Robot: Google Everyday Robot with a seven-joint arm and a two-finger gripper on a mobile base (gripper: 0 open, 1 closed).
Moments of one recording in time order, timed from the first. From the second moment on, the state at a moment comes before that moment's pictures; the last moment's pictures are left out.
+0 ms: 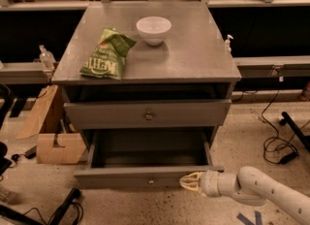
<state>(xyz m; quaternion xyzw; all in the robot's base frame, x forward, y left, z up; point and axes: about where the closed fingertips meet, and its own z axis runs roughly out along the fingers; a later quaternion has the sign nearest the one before) 0.498 -0.136 0.388 -0.56 0.66 0.25 0.43</state>
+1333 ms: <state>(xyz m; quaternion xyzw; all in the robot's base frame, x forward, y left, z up) 0.575 -0.105 0.392 -0.56 0.65 0.24 0.45</state>
